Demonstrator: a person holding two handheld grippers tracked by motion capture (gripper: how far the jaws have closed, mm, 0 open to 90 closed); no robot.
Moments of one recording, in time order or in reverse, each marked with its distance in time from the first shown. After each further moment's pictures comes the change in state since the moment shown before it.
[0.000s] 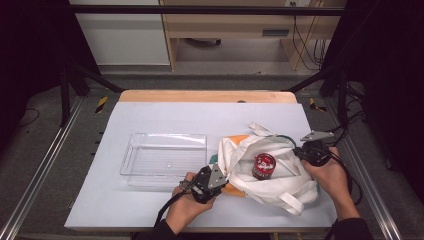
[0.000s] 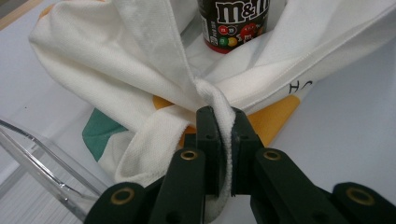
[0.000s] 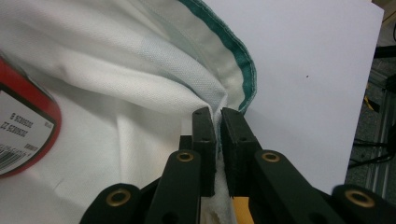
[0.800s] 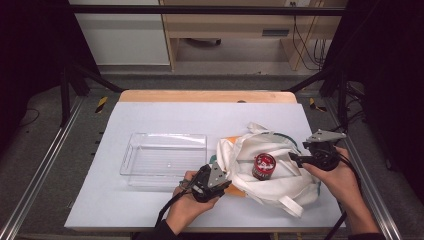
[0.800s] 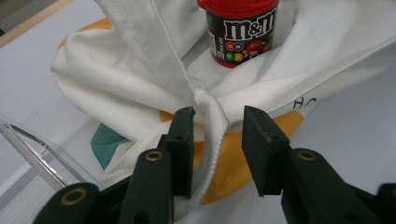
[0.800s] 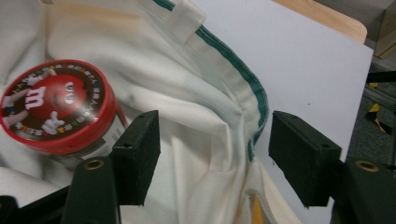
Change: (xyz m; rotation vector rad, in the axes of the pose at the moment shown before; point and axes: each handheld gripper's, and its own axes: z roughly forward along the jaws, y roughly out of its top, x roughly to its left) left arm 0.001 0.004 -0.003 -0.041 0.033 -0.029; right arm 0.016 0.013 -0.050 -0.094 0.054 -0.005
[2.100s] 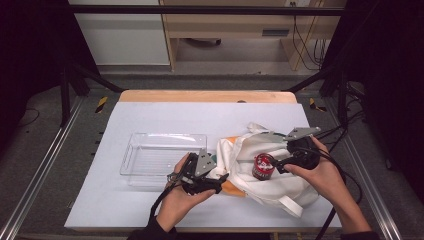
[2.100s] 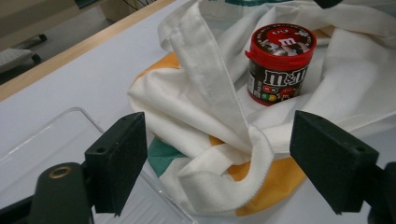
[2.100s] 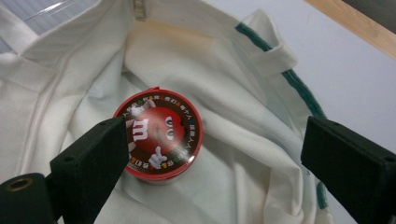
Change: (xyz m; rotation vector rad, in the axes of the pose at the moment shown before) left arm 0.023 0.017 -0.034 -0.089 0.089 -0.099; right arm 0.050 0.041 0.001 0.080 0.089 -0.123
